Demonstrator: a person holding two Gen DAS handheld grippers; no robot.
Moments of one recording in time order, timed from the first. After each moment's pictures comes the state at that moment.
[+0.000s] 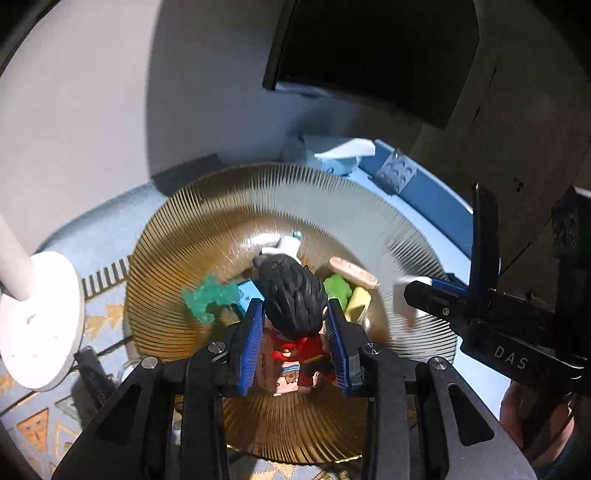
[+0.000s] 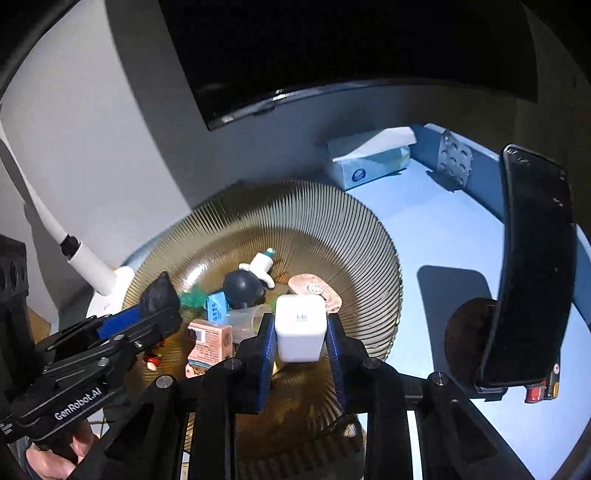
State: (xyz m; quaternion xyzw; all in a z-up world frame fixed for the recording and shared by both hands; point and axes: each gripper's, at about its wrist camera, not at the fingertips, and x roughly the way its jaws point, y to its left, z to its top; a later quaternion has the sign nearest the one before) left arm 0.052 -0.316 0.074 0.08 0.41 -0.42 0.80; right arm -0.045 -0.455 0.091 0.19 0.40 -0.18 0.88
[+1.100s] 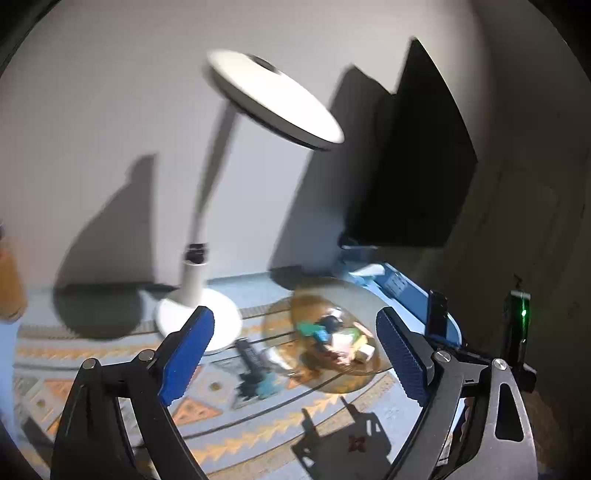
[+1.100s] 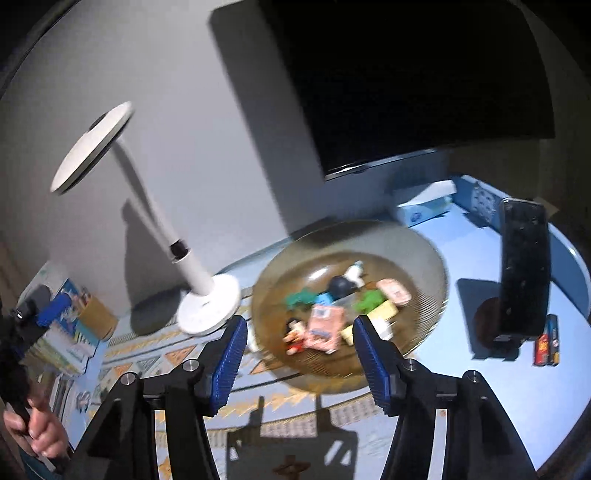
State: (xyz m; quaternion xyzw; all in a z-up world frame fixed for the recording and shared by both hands) left arm -0.035 -0.041 0.213 -0.07 0.26 -0.36 0.90; right arm -0.121 -0.343 0.168 0.18 0.31 -0.09 0.93
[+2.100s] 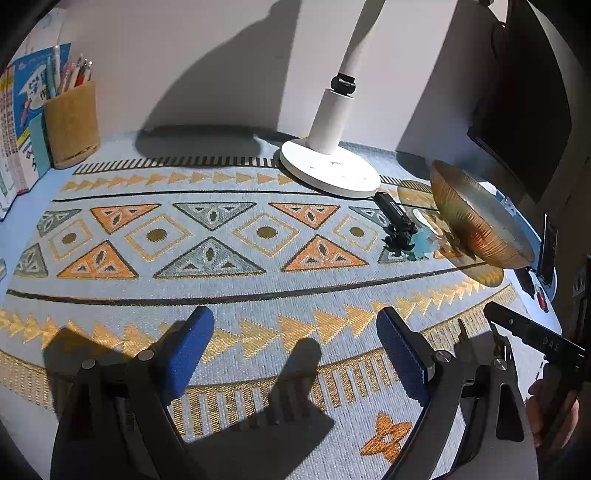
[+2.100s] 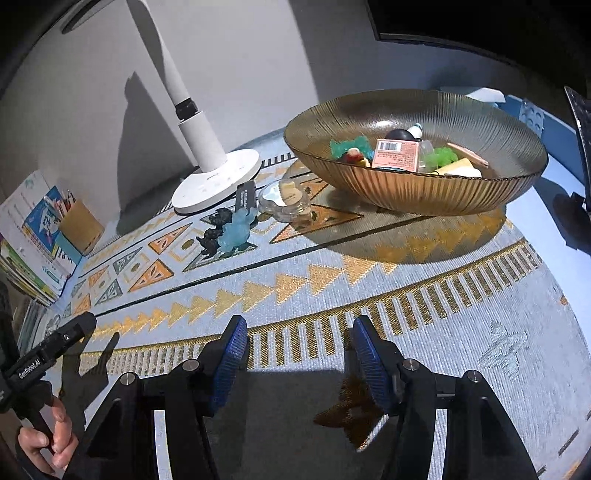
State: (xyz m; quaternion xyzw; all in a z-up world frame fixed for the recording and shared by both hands) left arm -0.028 0.016 0.022 -0.04 0.40 -0.20 0.89; right arm -0.105 -0.275 0.026 0.17 0.41 -0.06 0.89
